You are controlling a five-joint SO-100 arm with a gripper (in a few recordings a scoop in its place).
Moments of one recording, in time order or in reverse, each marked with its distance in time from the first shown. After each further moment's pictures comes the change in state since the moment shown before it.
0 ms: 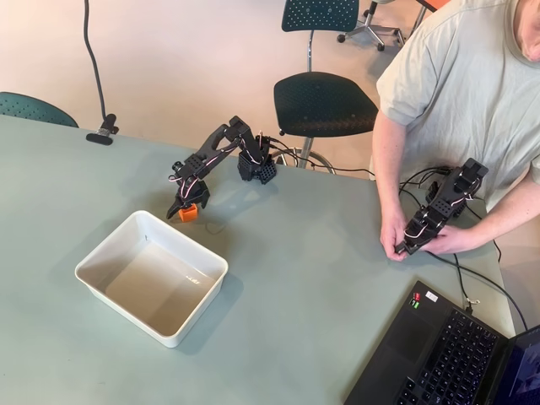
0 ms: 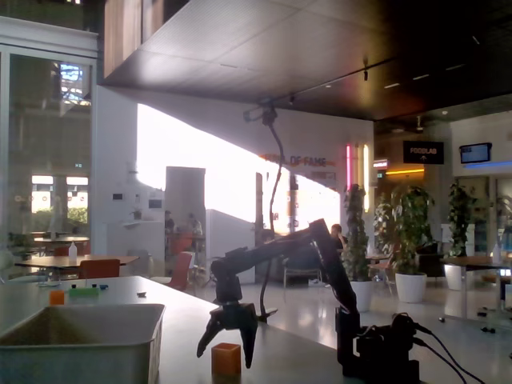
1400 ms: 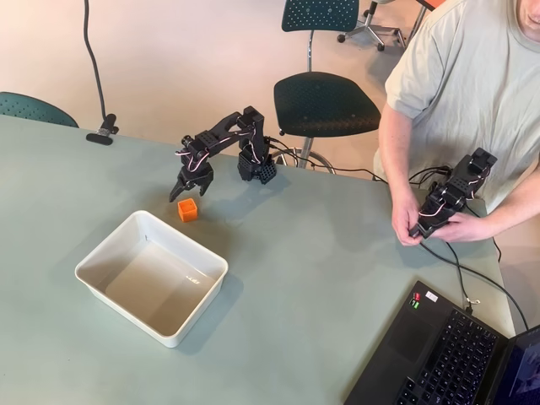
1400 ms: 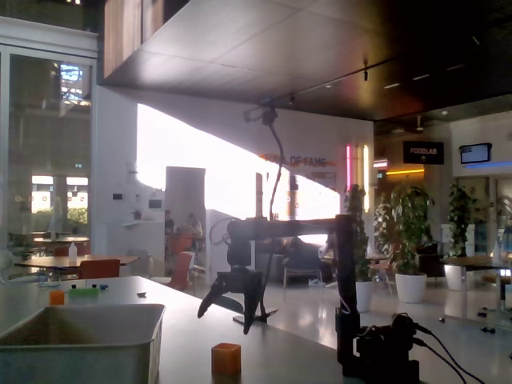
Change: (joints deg) arm -0.3 17.6 0.0 7.9 0.2
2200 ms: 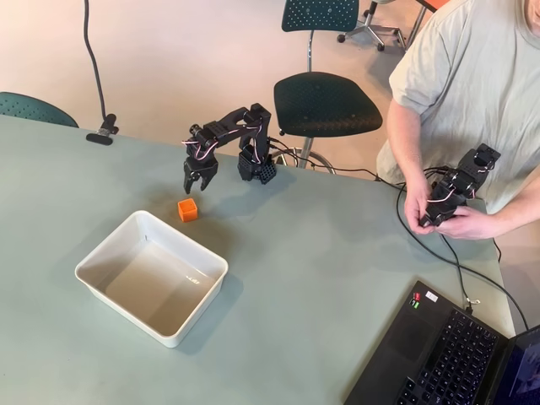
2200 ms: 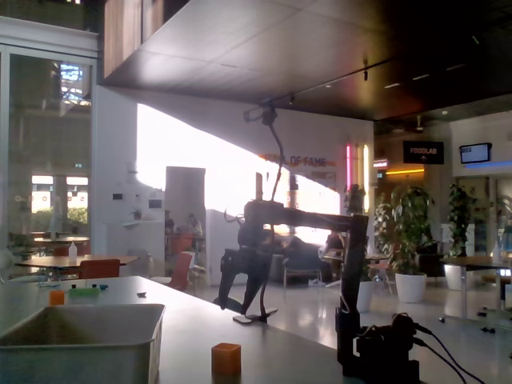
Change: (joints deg) arm 0.4 12.3 0.9 0.2 0.3
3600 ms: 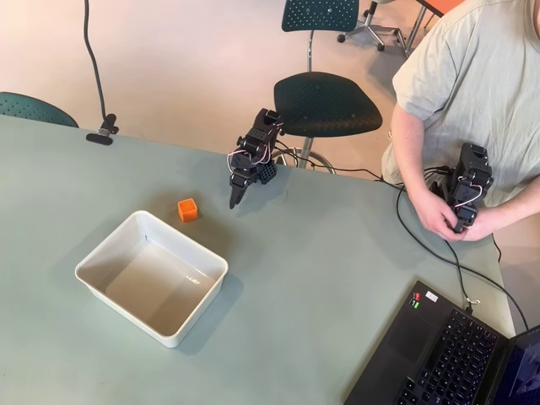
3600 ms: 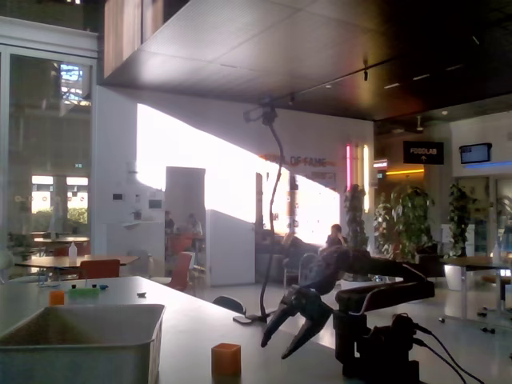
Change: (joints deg) arm -23.0 75.1 73.2 -22.9 -13.8
